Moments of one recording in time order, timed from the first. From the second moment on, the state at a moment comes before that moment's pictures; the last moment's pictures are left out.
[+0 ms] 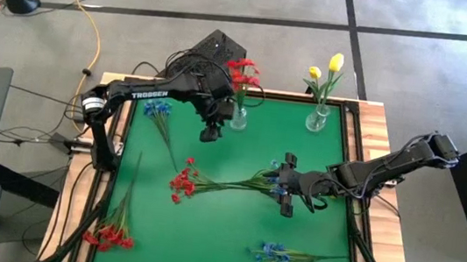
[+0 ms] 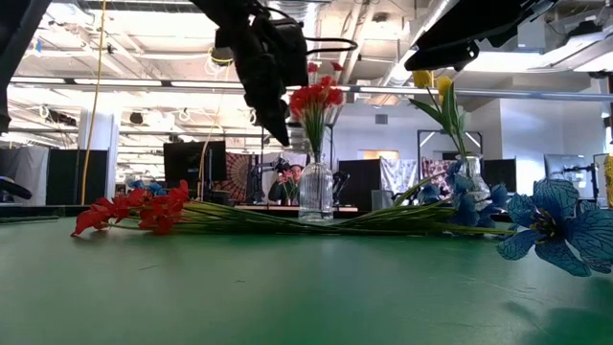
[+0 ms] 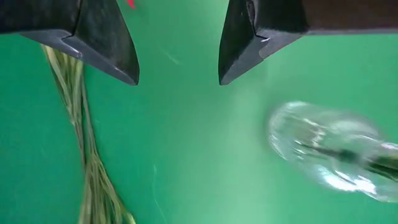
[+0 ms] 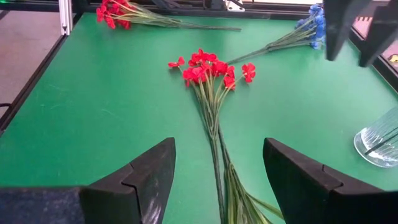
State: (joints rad) left arm 0.44 1.81 1.55 -0.92 0.29 0.38; right arm 0.35 1.17 0.75 -0.11 0.36 0.17
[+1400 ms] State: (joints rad) left arm -0.24 1.69 1.06 -0.16 -0.19 -0.07; right arm 0.35 1.17 0.75 -0.11 0.36 0.16
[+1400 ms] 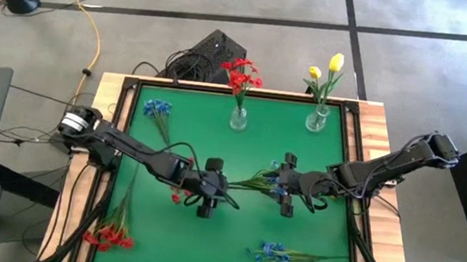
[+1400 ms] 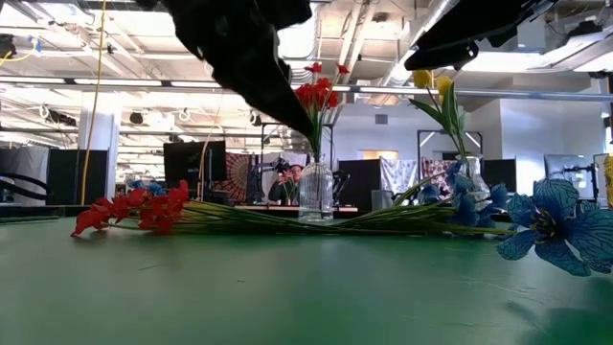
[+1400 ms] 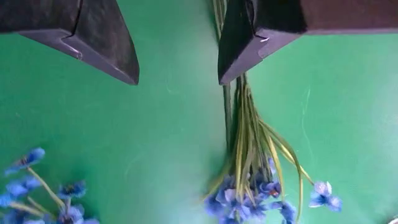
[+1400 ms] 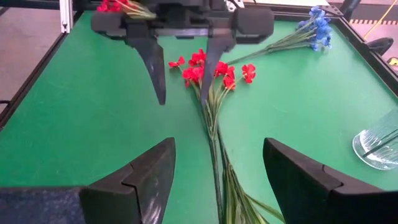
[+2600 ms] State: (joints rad) left arm -0.21 1.84 0.80 0.24 -0.30 -0.19; right arm 0.35 1.17 0.75 -0.11 0.37 0.15
